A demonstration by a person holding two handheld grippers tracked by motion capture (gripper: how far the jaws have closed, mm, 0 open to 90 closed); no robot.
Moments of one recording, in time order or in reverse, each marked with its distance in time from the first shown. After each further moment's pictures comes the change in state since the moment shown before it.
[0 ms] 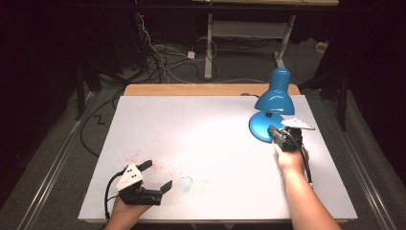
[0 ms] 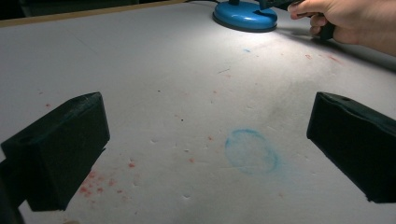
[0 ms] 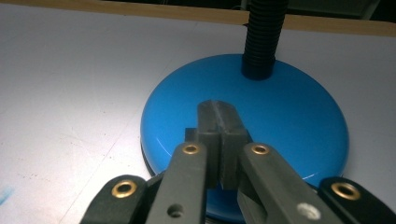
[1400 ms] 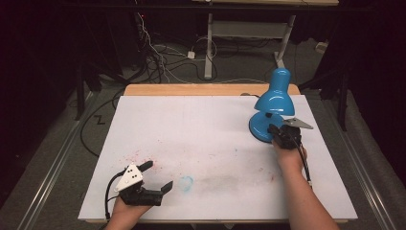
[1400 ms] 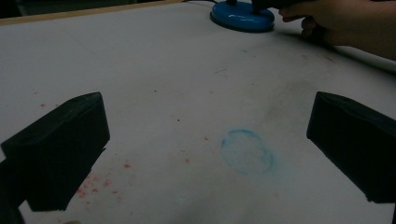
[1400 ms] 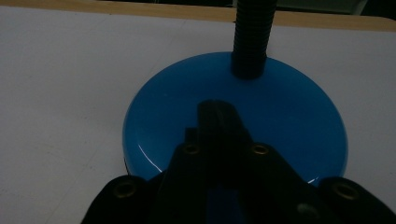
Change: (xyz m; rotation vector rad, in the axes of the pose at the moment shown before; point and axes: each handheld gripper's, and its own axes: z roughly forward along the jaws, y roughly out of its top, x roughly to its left) left arm -0.001 0.000 0.000 0.002 -0.009 -0.003; right arm -0.003 -0.001 0.011 0.000 -0.030 0.020
